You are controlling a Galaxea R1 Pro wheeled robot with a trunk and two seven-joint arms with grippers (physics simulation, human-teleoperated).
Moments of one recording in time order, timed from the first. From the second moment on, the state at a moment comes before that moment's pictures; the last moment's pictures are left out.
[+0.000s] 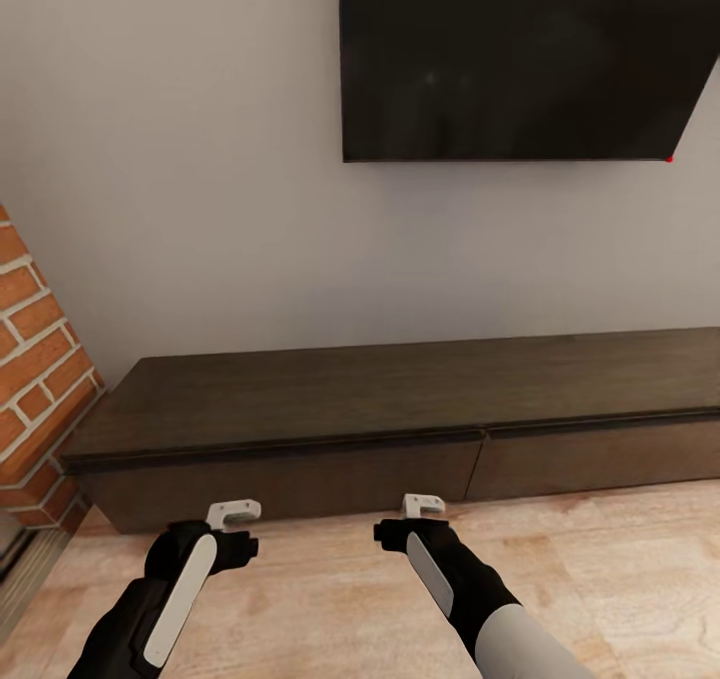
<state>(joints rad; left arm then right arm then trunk) -0.31 0.04 -0.11 -1.36 0.44 1.03 0.45 -0.60 0.17 0.29 -0.62 -0.39 0.47 -0.25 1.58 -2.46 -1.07</state>
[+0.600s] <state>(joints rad) -0.32 0.03 -0.01 -1.22 0.44 1.02 0.45 -0.60 0.17 0.29 -0.63 -0.45 0.48 -0.25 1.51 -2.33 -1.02</state>
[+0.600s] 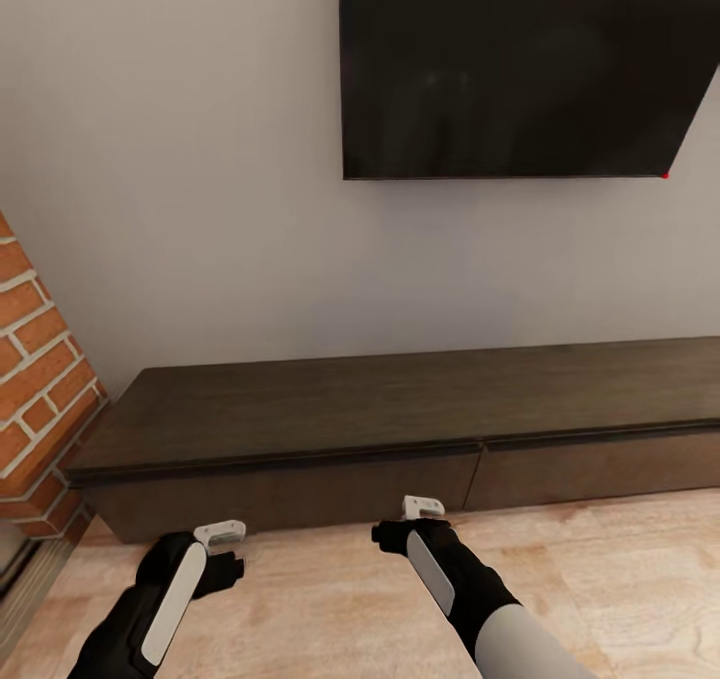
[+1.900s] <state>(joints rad) -0.32 0.04 -0.02 -0.49 0.42 0.36 0.44 -0.28 0.17 0.37 -0.64 -0.45 0.20 -0.26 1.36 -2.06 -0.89</state>
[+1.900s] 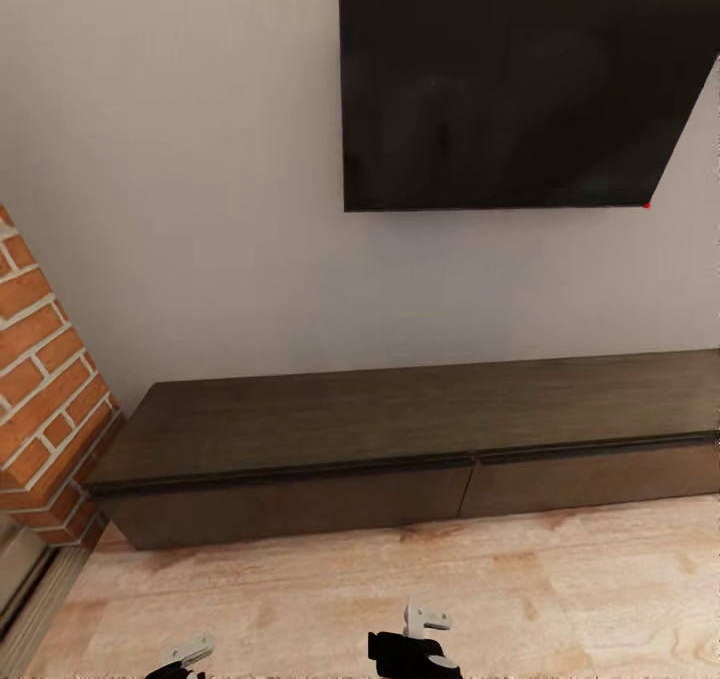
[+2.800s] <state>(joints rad) -0.32 0.03 -0.02 -0.49 0.42 0.36 0.44 -0.28 0.17 0.38 -0.57 -0.45 0.16 -0.25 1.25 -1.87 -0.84</state>
